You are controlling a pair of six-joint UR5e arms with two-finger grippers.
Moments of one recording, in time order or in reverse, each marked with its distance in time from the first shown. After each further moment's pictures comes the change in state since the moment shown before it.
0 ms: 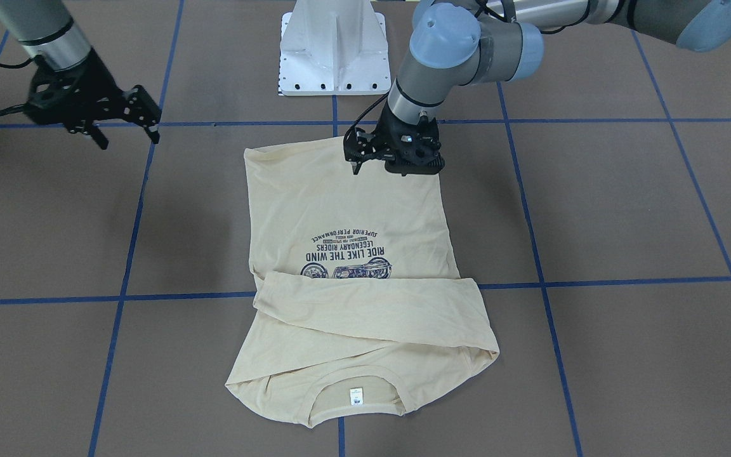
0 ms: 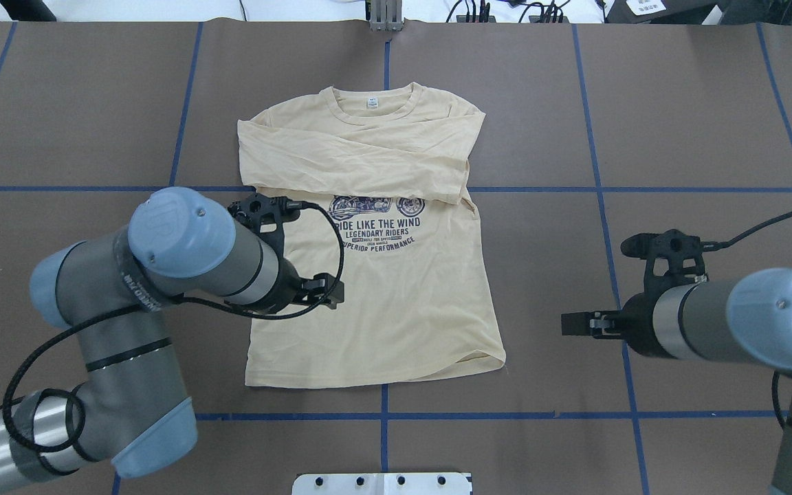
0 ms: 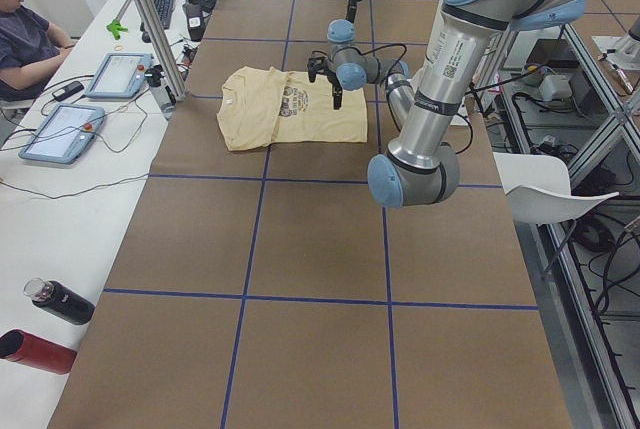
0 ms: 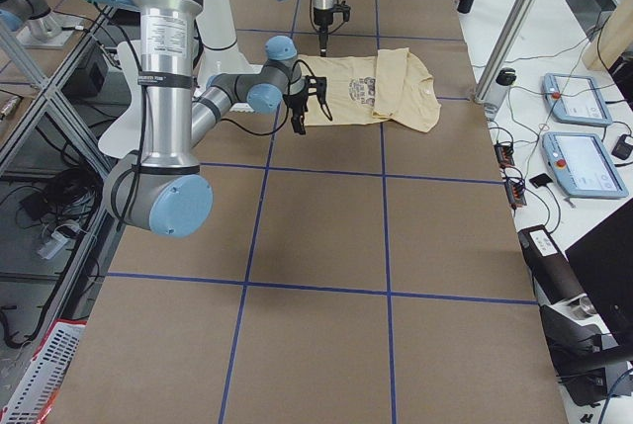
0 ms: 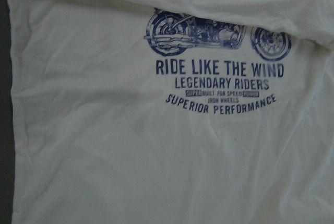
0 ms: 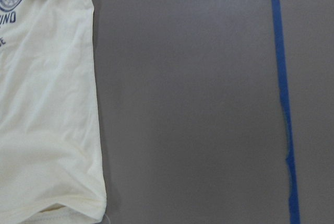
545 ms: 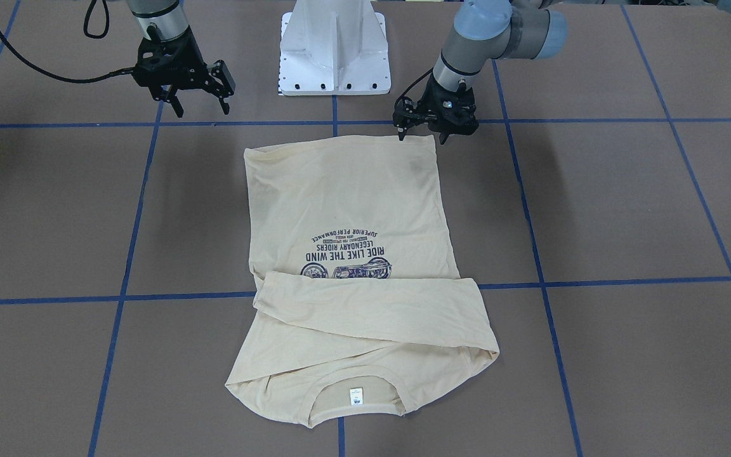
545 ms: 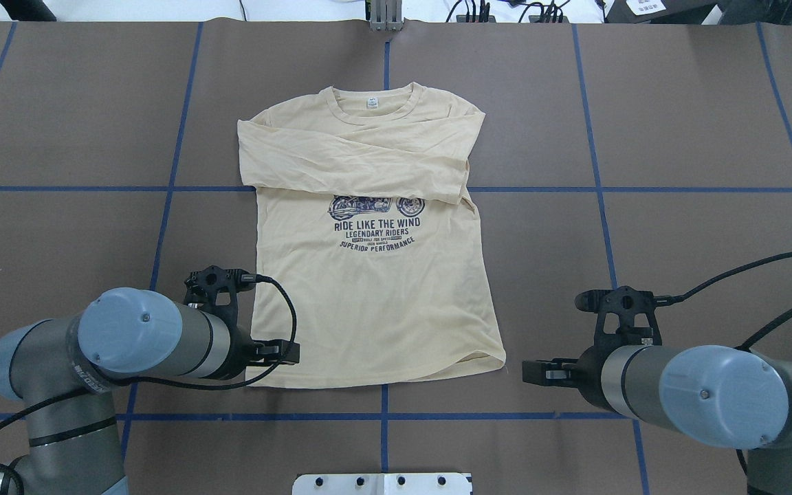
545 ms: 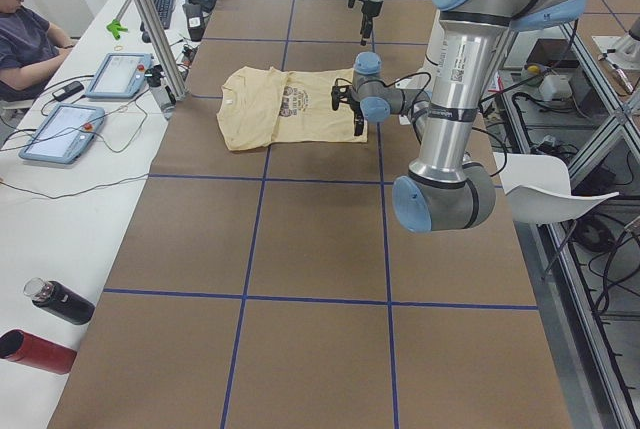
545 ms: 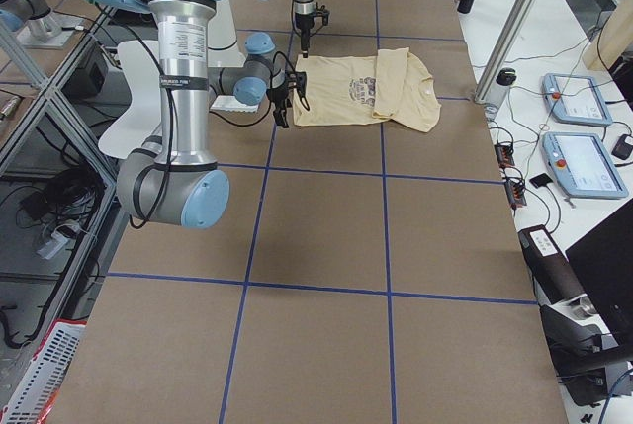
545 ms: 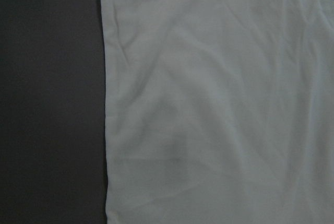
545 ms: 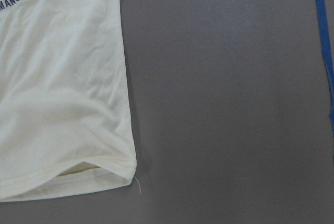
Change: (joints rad) left arm 0.114 0.194 -0.031 -0.170 0.106 -0.067; right arm -0.136 0.086 0.002 -0.114 -0.116 0.074
